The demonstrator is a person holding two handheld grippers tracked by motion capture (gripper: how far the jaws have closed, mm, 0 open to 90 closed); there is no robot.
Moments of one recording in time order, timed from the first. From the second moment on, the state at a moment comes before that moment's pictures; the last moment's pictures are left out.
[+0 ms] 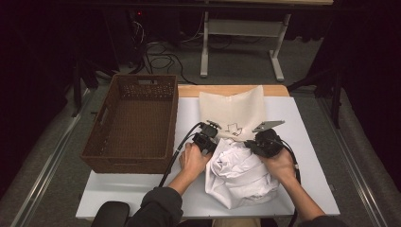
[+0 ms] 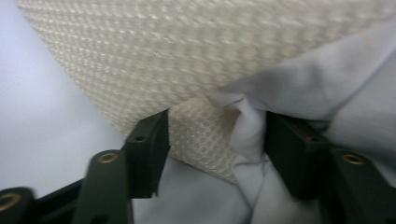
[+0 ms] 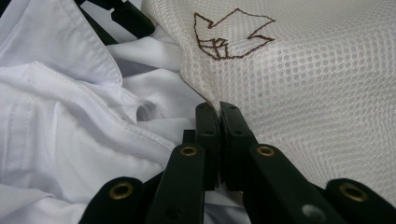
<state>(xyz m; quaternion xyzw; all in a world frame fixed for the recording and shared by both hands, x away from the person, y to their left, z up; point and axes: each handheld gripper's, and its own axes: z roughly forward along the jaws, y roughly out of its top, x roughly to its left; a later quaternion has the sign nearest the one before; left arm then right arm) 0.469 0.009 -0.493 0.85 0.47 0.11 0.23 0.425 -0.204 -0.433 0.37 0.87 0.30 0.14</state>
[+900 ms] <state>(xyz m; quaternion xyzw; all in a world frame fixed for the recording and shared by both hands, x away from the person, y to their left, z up) 0.462 0.016 -0.480 0.86 0.43 0.09 0.26 0.425 -0.203 -0.430 0.36 0.87 0.31 0.14</state>
